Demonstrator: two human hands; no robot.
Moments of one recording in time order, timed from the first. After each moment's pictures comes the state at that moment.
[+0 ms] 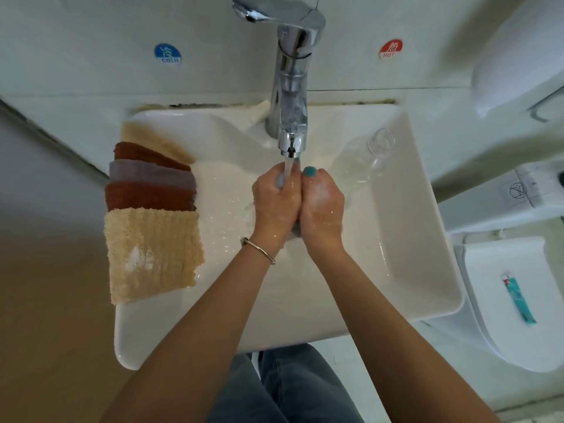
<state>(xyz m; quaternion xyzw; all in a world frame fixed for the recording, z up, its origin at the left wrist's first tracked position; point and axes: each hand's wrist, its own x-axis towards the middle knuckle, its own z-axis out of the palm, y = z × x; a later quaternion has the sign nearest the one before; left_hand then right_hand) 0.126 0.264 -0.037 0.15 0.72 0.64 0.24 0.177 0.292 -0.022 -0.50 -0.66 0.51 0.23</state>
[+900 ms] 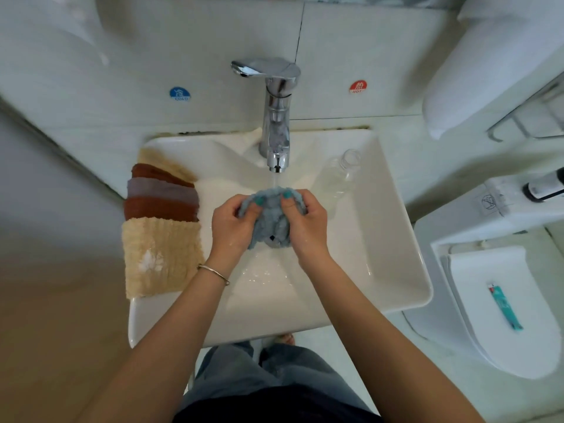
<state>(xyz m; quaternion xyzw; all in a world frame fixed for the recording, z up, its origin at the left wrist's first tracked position) 0.107 0.203 -0.034 0.19 0.74 0.60 0.23 0.199 0.276 -0.017 -0.44 -0.57 0.62 0.30</state>
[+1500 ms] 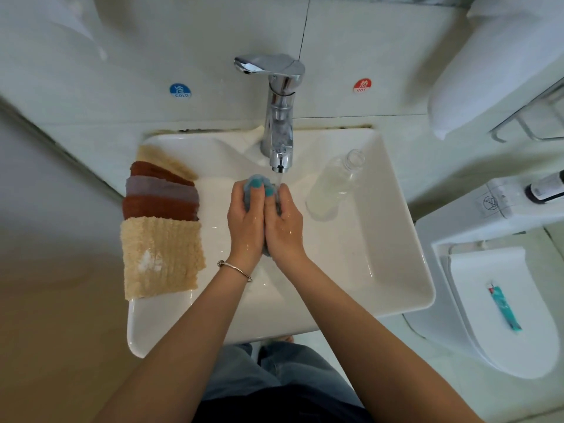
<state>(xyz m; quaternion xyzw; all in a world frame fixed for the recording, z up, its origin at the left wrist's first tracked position) 0.126 0.224 -0.030 0.11 0.67 0.70 0.22 0.170 0.253 -0.026 -0.42 -0.66 0.56 0.26</state>
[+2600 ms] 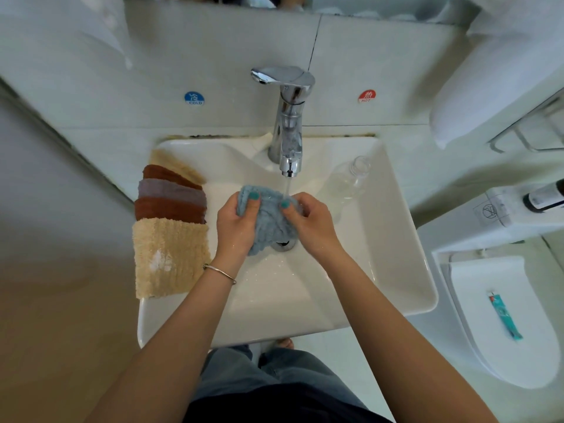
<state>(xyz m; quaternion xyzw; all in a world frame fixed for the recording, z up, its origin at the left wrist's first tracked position) 0.096 0.204 -0.047 0.11 0.70 0.66 0.25 0.197 0.294 -0.023 -0.40 -0.72 0.53 0.17</state>
